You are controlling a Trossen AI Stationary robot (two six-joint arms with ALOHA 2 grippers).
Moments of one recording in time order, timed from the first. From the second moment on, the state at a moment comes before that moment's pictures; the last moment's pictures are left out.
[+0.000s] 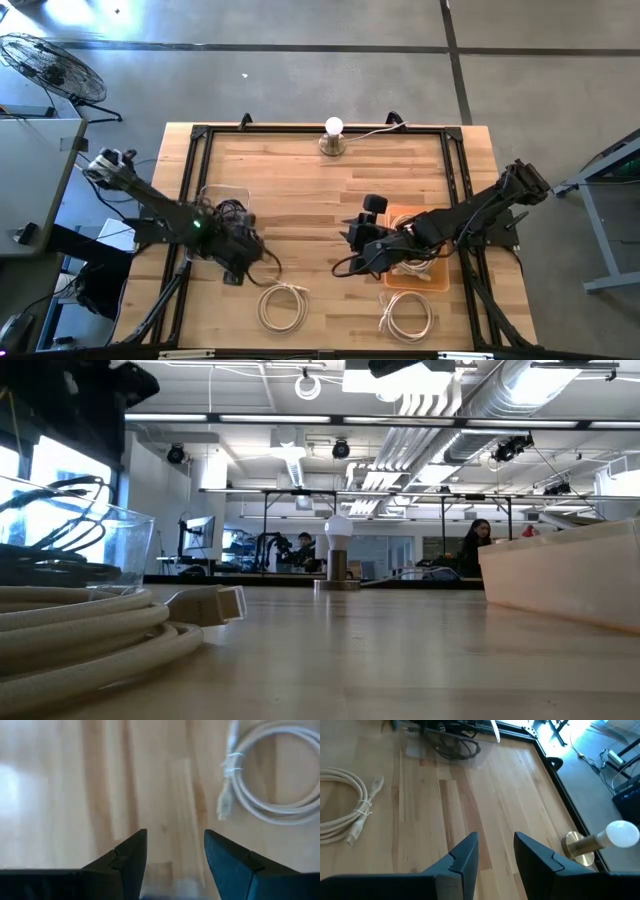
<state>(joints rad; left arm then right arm) -0.55 1.26 1.04 -0.93 -0.31 -0.36 0.44 1.57 1.34 -0.59 0.72 0.23</state>
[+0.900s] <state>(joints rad) -0.62 1.59 1.03 -0.53 -0.18 -0.35 0.44 1.57 1.34 -0.61 0.72 0.26</state>
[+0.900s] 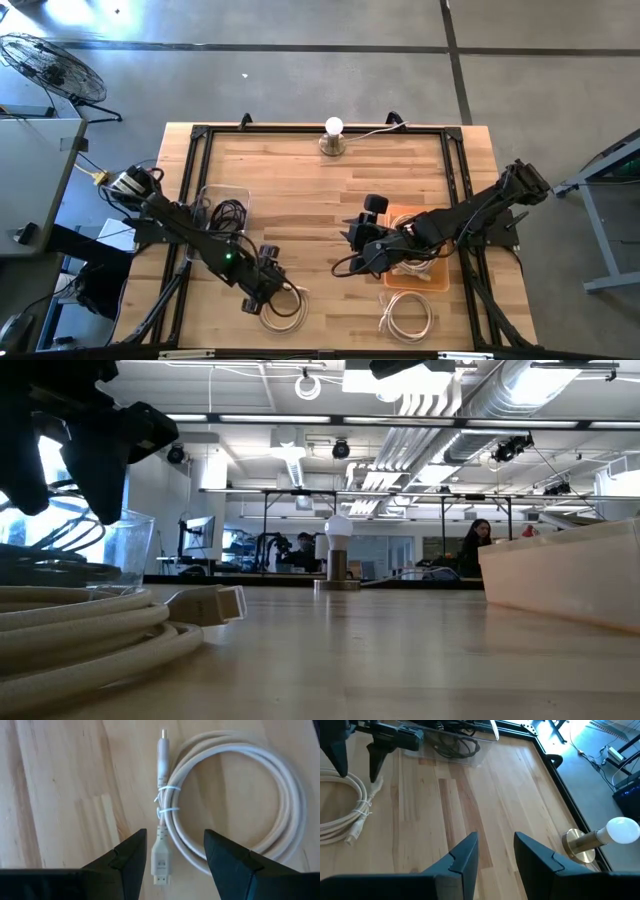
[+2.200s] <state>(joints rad) -0.52 1.83 1.01 -0.29 0.00 -0.17 0.44 1.57 1.20 -0.39 0.64 0.20</state>
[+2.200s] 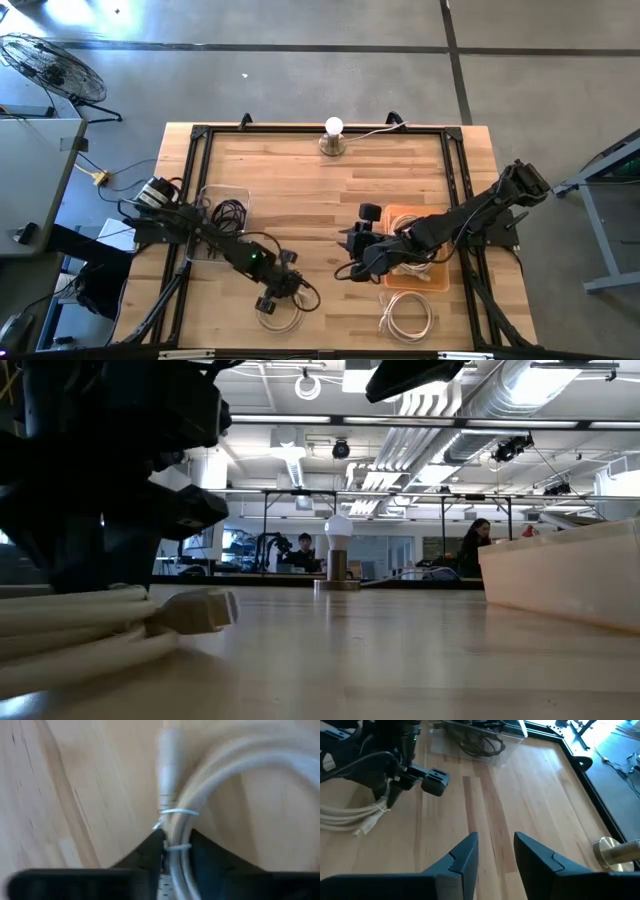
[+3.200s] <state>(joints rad) -0.52 1.49 1.24 -0.39 -0.51 0.26 0.78 1.57 1.20 -0.05 0.52 -0.63</state>
